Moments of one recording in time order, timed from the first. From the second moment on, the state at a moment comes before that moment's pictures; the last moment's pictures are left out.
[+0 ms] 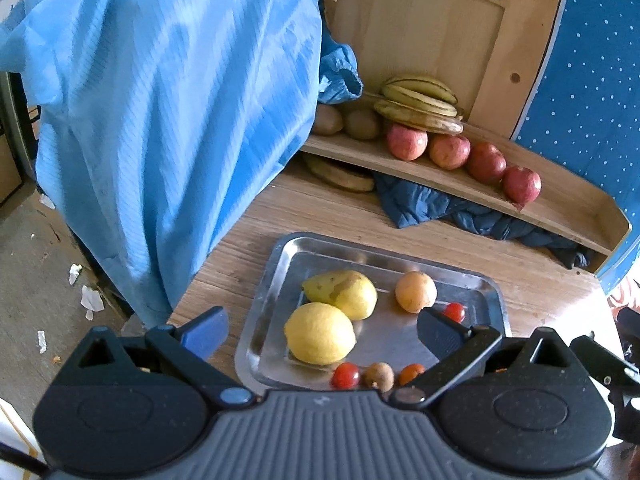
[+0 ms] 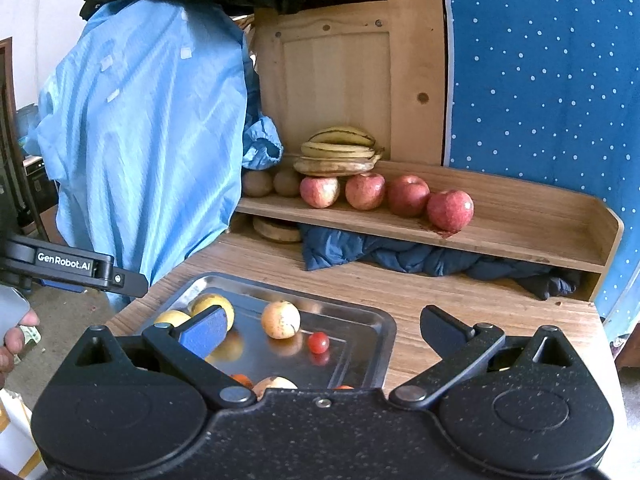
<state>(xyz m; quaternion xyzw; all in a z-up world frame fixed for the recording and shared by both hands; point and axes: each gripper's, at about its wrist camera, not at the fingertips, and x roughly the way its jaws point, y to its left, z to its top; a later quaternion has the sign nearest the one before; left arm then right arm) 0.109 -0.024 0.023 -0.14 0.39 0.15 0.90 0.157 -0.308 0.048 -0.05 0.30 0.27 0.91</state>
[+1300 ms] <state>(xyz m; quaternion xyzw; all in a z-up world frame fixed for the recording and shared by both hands) 0.025 0.037 0.003 -0.09 0.37 0.06 0.92 0.057 -0.233 0.046 -0.03 0.32 0.19 0.93</state>
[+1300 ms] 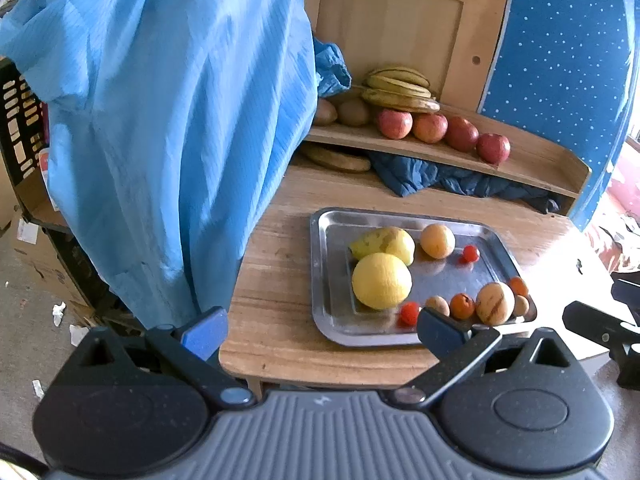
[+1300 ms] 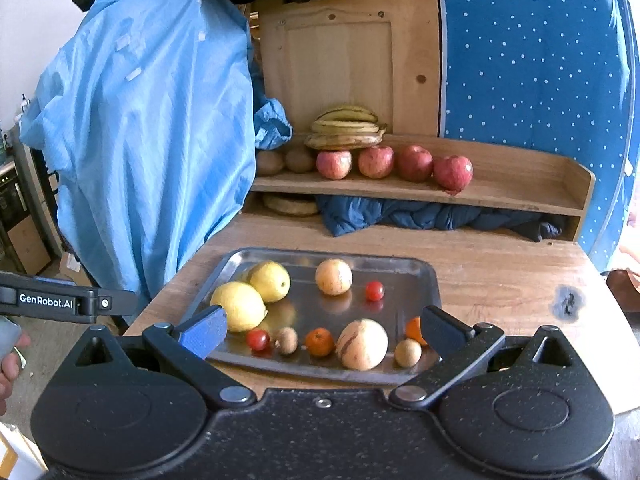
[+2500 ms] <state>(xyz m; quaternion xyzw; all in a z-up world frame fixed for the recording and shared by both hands) 0.012 0.034 0.000 -0.10 0.37 0.03 0.92 0.037 -0.230 0.043 -0.04 0.34 0.17 0.93</state>
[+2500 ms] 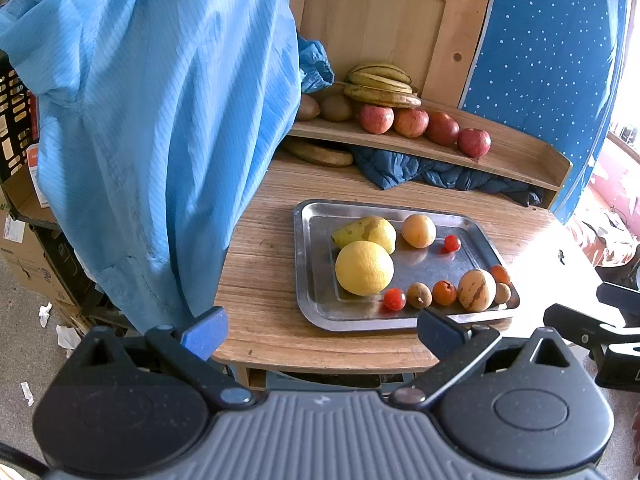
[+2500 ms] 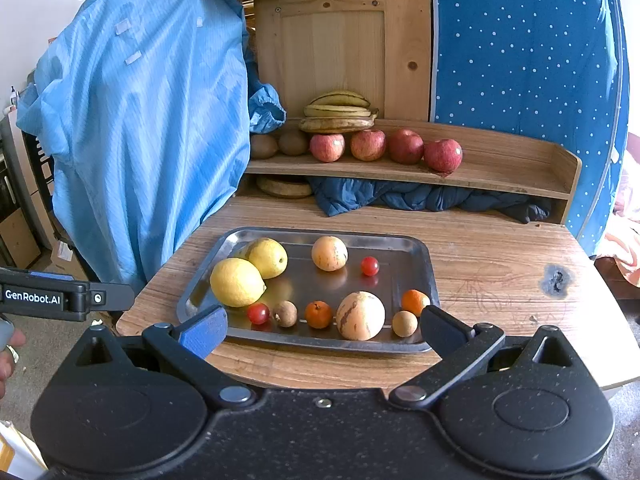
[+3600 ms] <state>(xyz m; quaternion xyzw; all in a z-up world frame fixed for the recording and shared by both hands) 0.017 0.037 -0.003 -0.10 0.38 0.04 0.92 0.039 -0.229 0.042 -0.04 0.34 0.17 0.93</state>
